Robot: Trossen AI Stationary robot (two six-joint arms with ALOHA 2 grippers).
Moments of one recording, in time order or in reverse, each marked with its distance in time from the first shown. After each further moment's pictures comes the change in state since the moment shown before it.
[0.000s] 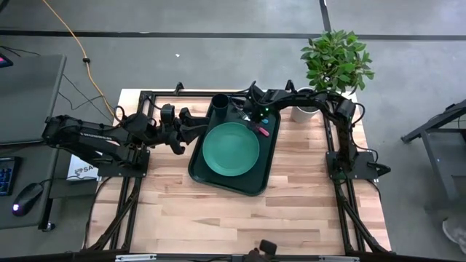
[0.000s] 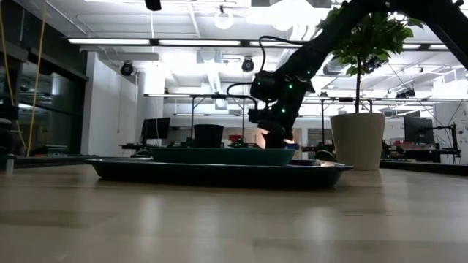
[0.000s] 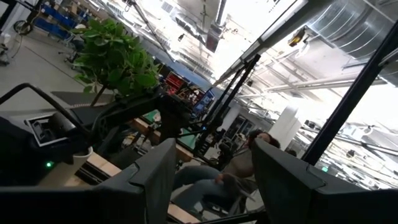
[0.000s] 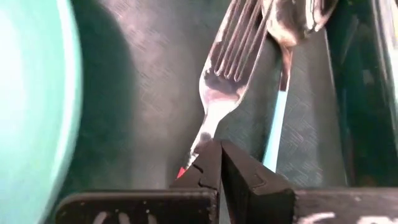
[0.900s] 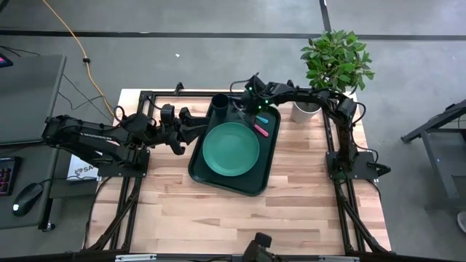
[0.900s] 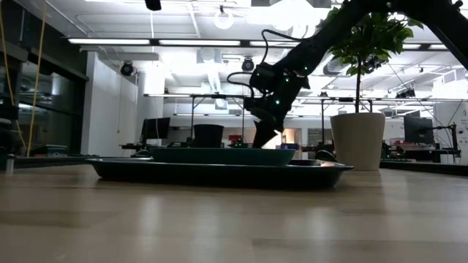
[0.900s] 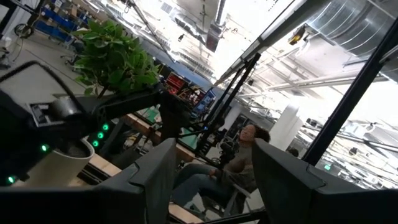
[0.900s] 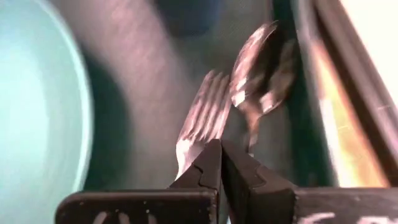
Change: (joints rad) left arm 0.000 0.000 0.000 0.000 0.000 0.018; right arm -0.036 0.000 0.076 0.050 -0.080 -0.056
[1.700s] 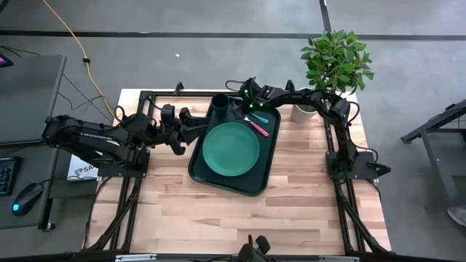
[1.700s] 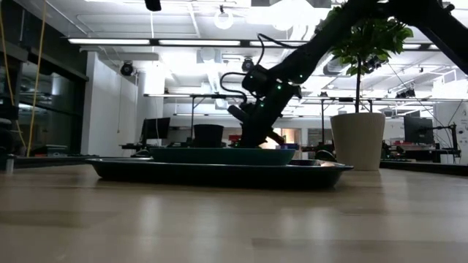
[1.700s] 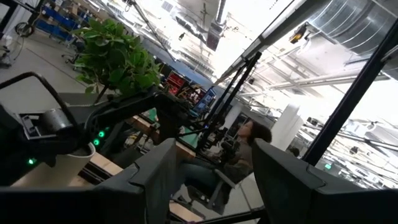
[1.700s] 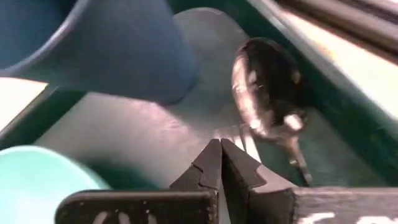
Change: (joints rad) left arm 0.000 0.000 0.000 -0.007 0.000 -0.003; right arm 0.020 0.067 0.011 0.183 0.014 0.649
